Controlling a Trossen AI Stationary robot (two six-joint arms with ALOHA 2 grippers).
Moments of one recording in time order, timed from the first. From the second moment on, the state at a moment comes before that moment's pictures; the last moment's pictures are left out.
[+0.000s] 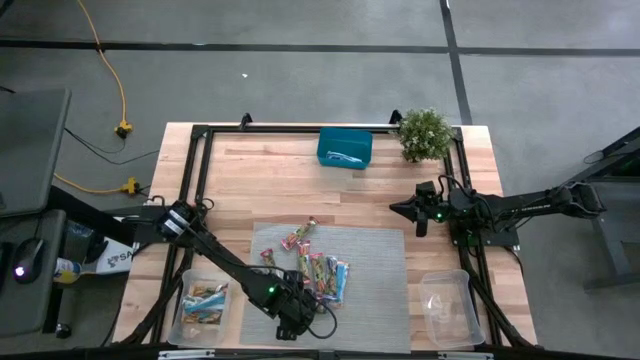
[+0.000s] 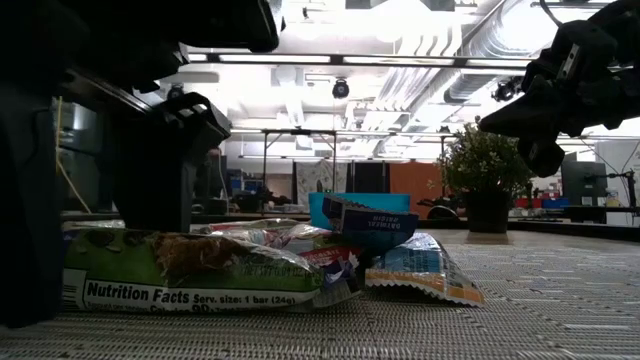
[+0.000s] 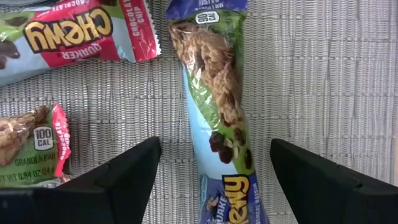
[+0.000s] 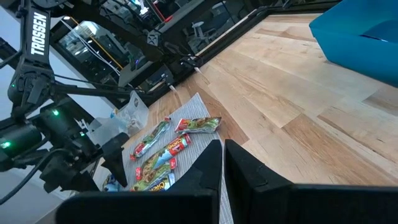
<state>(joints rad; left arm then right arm) -0.61 2.06 1.44 -0.59 -0.13 -0.55 0.01 0.47 0.01 0.31 0.12 0.65</state>
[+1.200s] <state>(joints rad) -0.61 2.07 1.44 -0.58 -0.17 -0.54 0.01 0.47 0.01 0.31 0.12 0.65</state>
